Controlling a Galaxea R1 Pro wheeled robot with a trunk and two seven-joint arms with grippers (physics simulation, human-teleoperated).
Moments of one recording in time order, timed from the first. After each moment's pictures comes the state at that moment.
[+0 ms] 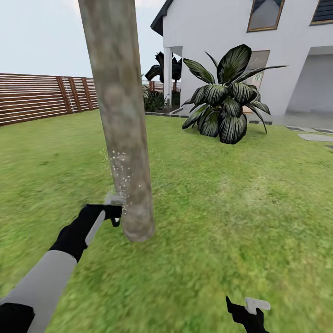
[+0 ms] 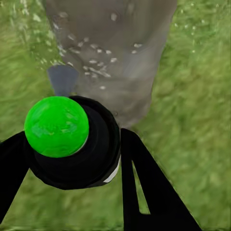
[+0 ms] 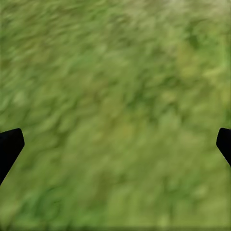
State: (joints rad) left arm -0.84 0.11 -0.18 -0.91 0.21 0.73 0.04; right arm -0.34 0.00 -0.52 -0.39 0.25 -0.33 0.17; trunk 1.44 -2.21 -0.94
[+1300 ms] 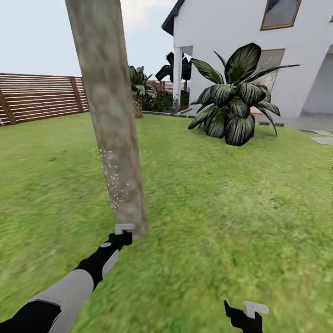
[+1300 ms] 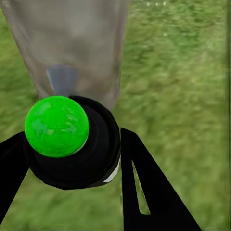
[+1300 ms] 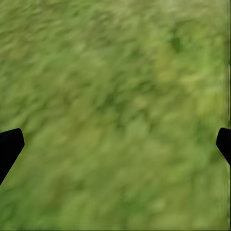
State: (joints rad) left arm -0.80 -0.02 -0.18 -0.34 0.22 0.01 0.04; right arm -0.34 0.00 -0.52 -0.36 0.25 -0.33 0.17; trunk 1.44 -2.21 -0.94
